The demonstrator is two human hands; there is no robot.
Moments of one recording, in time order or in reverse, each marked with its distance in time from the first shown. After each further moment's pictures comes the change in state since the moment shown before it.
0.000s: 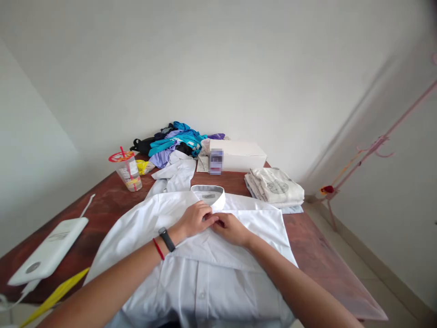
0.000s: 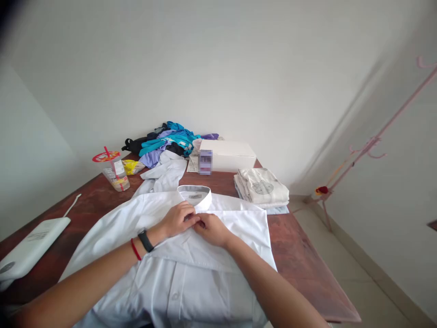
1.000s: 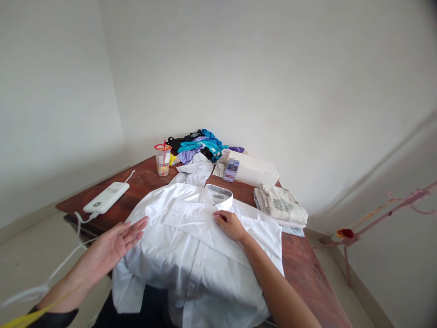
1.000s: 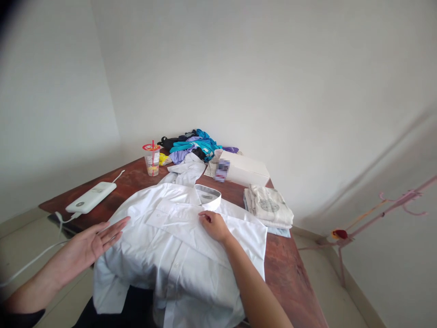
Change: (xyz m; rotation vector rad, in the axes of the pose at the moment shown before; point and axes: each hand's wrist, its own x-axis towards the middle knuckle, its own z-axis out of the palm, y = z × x) left_hand -0.222 0.092 -0.123 -1.487 1.037 -1.171; right_hand -0.001 0.005 0.002 -0.037 -0.035 0.019
